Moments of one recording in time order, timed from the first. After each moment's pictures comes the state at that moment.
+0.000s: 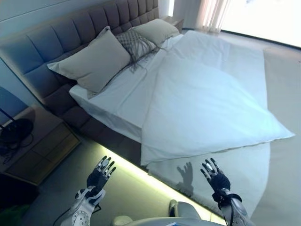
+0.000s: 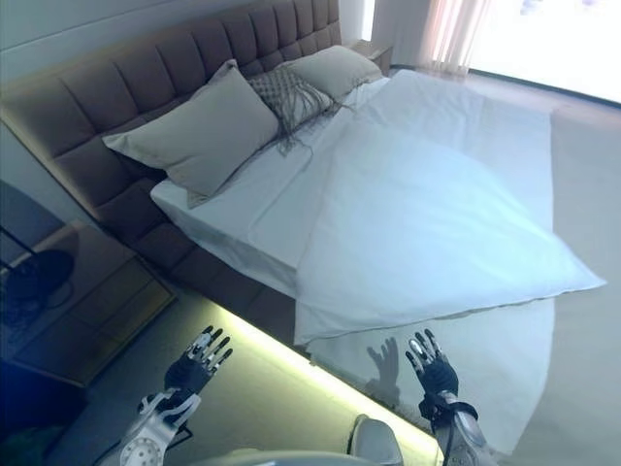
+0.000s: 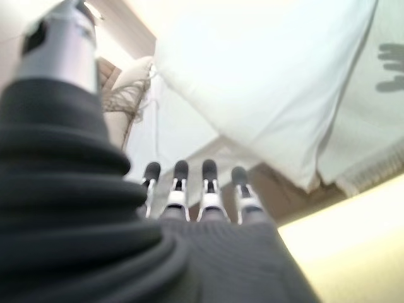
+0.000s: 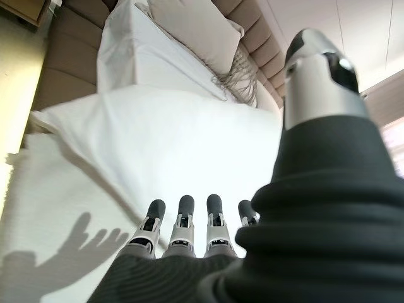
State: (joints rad) left arm 0.27 0.32 -0.04 0.30 -0.88 0.05 -0.21; right arm 0.27 -0.33 0.13 0.37 0.90 -0.13 0.12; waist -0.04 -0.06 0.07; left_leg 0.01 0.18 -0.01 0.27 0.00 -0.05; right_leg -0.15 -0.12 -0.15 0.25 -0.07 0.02
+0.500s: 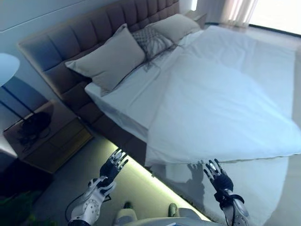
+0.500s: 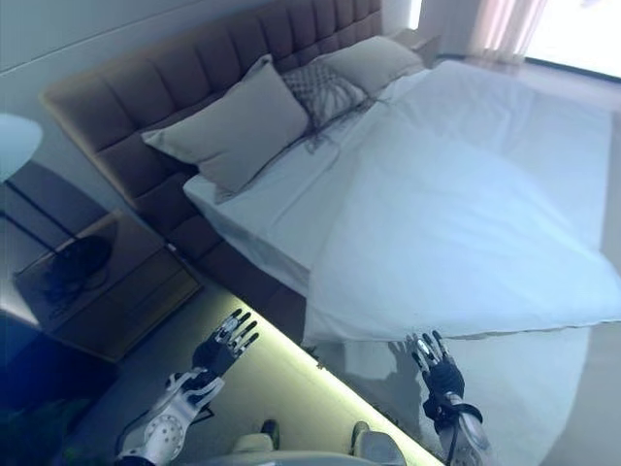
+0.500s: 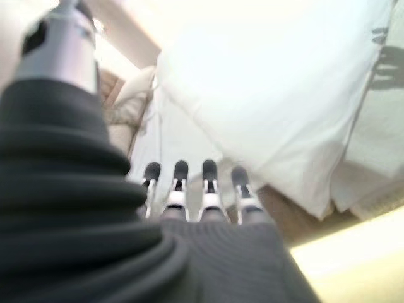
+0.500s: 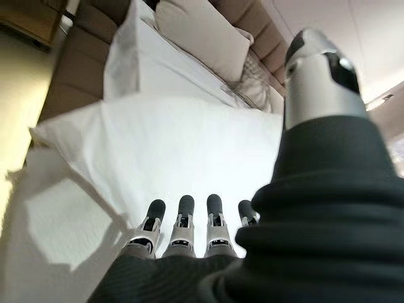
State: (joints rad) left arm 0.15 0.28 -0.13 0.36 -0.88 0.05 -0.23; right arm 0.27 -0.34 0.13 0.37 0.96 -0.16 0.08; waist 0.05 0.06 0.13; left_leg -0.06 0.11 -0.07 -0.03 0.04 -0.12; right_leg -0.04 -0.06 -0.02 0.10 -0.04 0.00
